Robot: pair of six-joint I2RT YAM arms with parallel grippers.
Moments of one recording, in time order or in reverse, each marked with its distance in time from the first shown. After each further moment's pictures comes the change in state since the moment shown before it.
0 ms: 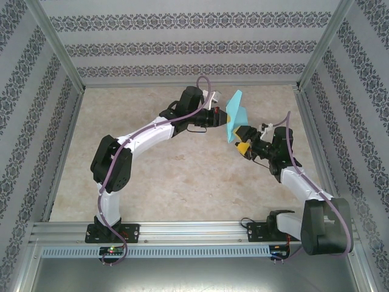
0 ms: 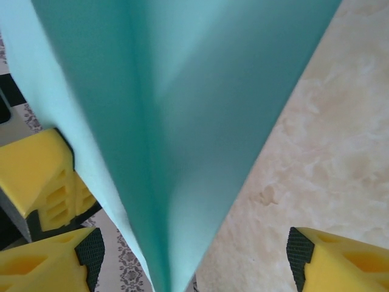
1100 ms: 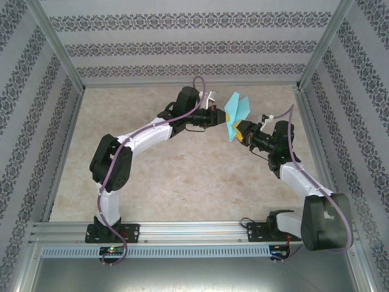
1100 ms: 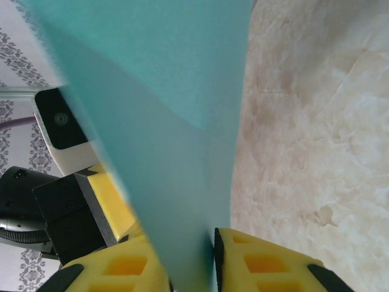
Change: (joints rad) left arm 0.022 0.000 -0.040 0.095 0.084 -0.130; right arm 0.019 0.042 0.059 0.158 -0.009 0.137
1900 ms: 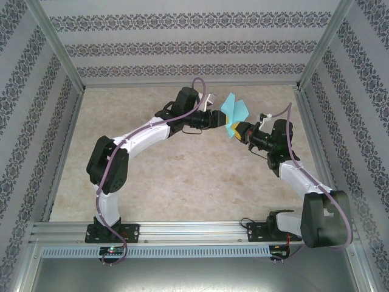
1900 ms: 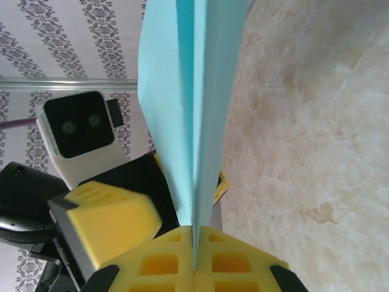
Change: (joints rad) left arm 0.000 -0.046 0.004 -0.173 -0.054 0.112; right arm 0.007 0.022 0.019 -0.005 -0.017 -0.018
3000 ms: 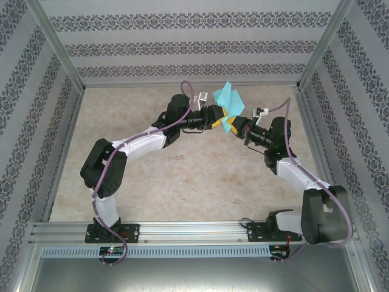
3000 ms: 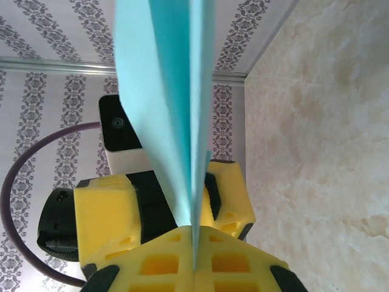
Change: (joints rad) left arm -0.001 -0.060 -0.236 0.552 0.000 -0.504; right arm 0.046 0.034 0.029 0.165 -0.010 0.093
